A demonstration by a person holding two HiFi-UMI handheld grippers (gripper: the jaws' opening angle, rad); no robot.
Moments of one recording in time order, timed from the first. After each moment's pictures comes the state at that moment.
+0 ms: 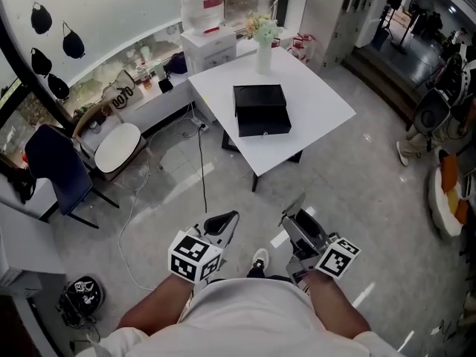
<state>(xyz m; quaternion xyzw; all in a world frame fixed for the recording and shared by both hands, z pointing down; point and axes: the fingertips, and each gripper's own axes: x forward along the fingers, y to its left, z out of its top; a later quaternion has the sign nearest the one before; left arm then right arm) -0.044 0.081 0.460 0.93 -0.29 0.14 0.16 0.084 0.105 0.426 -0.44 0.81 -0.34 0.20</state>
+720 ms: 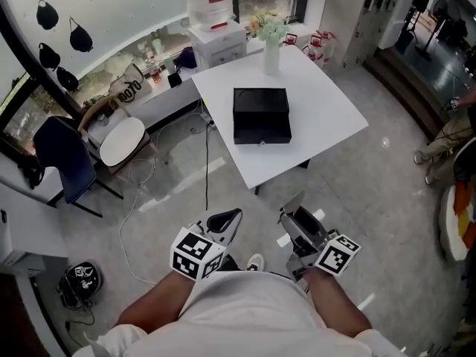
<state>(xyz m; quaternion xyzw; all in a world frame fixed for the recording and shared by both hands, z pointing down) 0.043 0.016 0.468 0.92 -0.33 0.17 0.16 0.161 0.023 0.444 -0.39 0.82 -0.37 0.18</state>
